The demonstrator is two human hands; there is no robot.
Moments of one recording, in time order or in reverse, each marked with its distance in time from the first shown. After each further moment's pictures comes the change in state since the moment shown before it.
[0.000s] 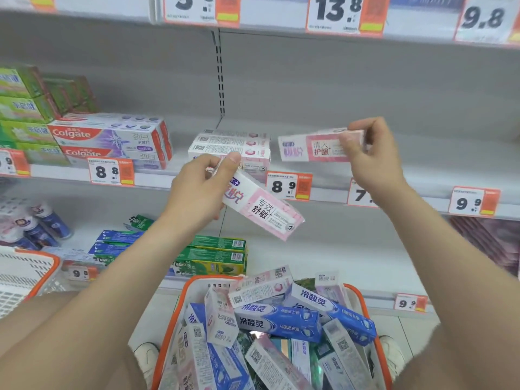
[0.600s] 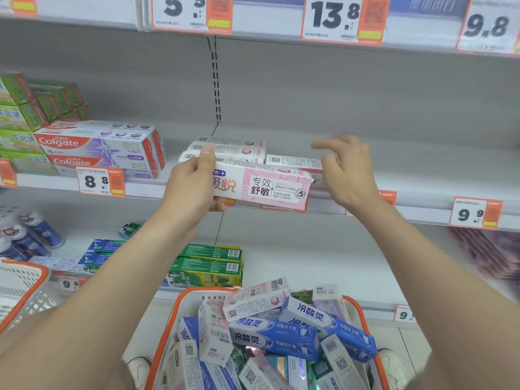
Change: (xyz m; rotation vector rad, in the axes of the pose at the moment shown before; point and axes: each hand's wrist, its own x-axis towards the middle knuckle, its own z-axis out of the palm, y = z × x) left_hand 0.027 0.008 0.013 -0.345 0.037 -0.190; right_hand 0.005 -0.009 0.029 -0.375 -0.150 -0.048
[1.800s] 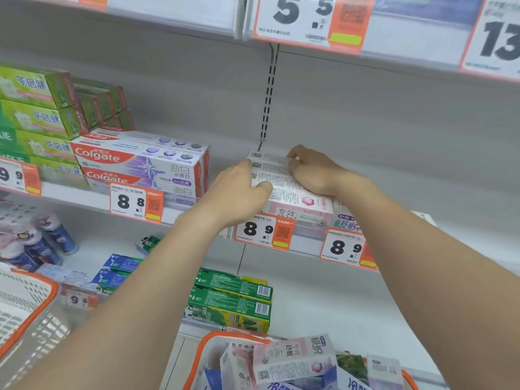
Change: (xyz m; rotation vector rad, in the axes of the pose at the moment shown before) left_hand 0.121 -0.002 -0.043 0.768 -0.220 0.210; right_hand 0.143 -0.079 0.145 -0.268 -0.597 -0.051
